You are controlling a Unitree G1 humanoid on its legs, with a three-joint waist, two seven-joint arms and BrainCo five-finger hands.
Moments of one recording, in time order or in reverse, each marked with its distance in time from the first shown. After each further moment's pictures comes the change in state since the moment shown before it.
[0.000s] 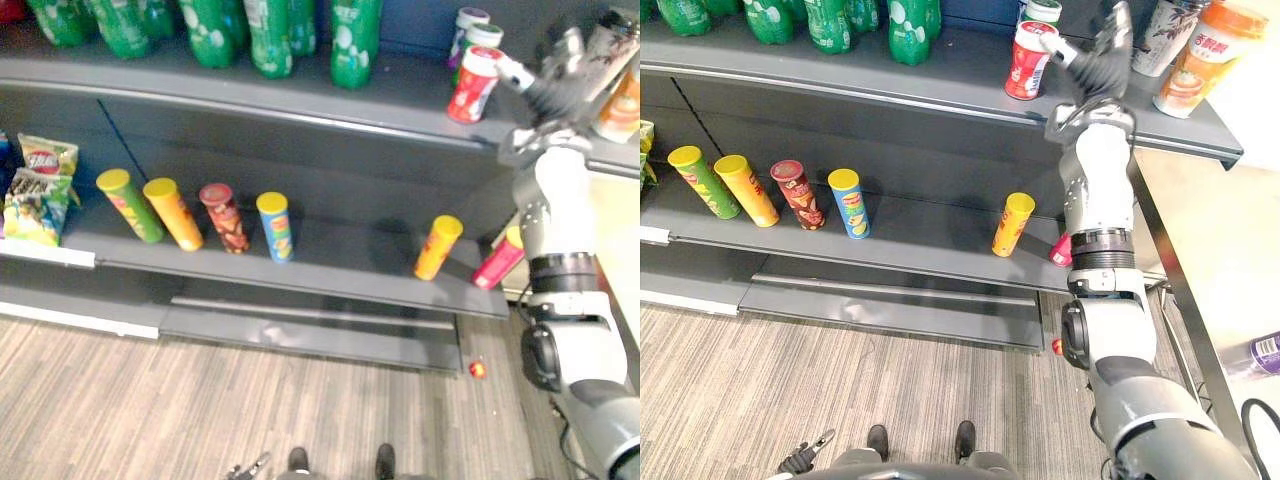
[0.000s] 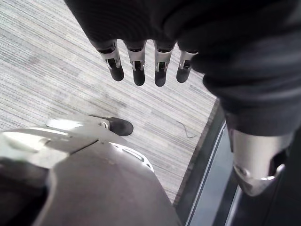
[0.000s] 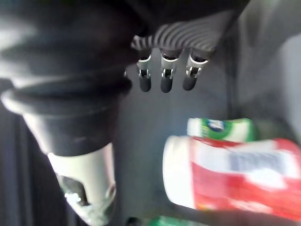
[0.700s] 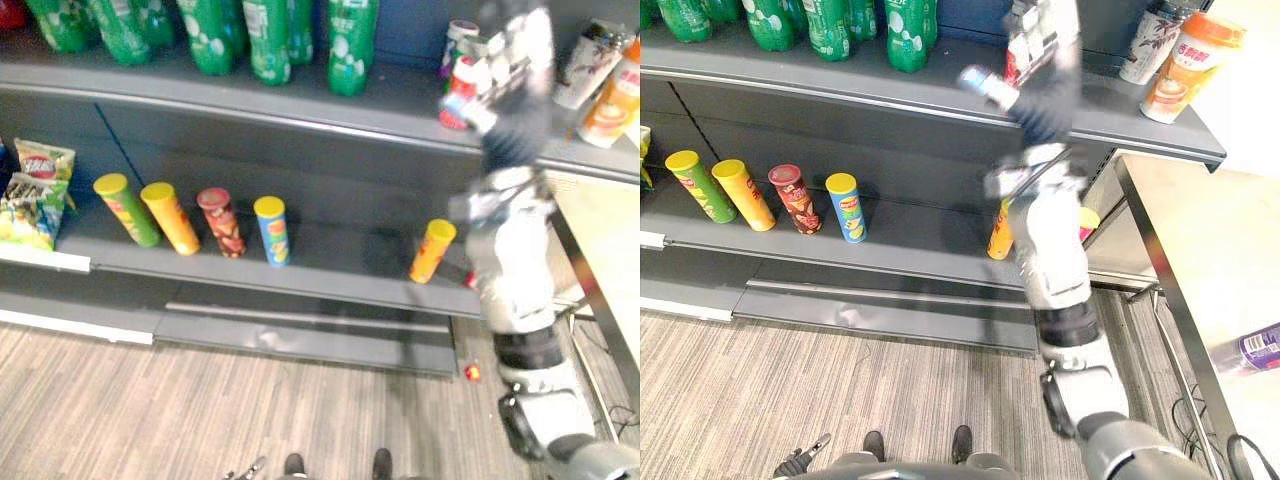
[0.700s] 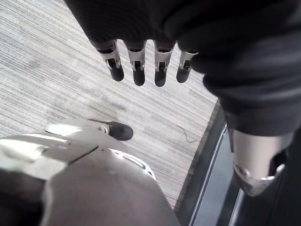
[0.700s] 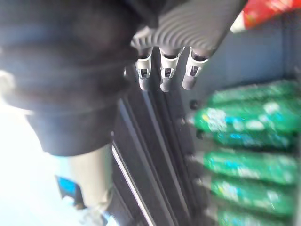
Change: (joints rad) left arm 0.006 -0.006 0.036 0.001 0.033 0.011 0.040; right arm 0.428 0.191 0.383 -0.558 0.147 -0.151 0.125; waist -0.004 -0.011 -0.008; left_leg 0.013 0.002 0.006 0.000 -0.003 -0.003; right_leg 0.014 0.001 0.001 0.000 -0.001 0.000
